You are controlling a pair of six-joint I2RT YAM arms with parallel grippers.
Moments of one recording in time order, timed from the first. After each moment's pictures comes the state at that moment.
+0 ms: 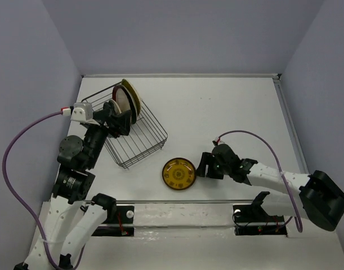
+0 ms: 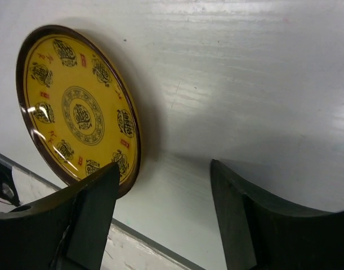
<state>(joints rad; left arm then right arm) -0.35 0.57 0.86 -0.15 -0.05 -0.33 0.78 1.12 0.45 -0.17 -0.04 0.85</state>
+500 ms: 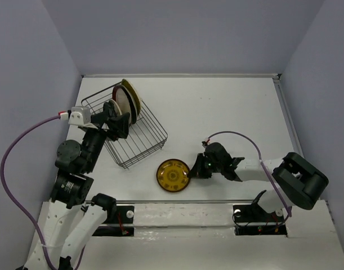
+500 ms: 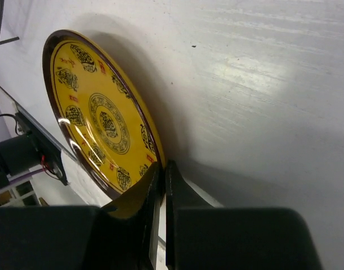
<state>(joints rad) -0.35 0.53 0.85 -0.17 -0.05 -0.33 0.78 1.44 0.44 0.22 -0.26 0.95</state>
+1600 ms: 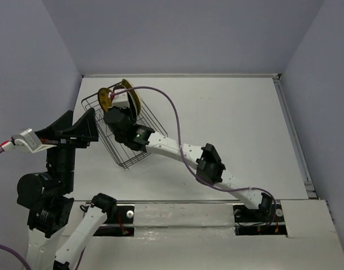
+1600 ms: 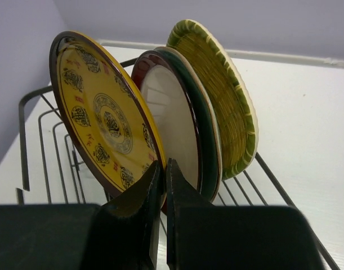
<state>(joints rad) -0.39 0.38 1.03 -0.17 -0.31 -0.37 1.15 2.56 2.59 -0.23 0.97 0.27</state>
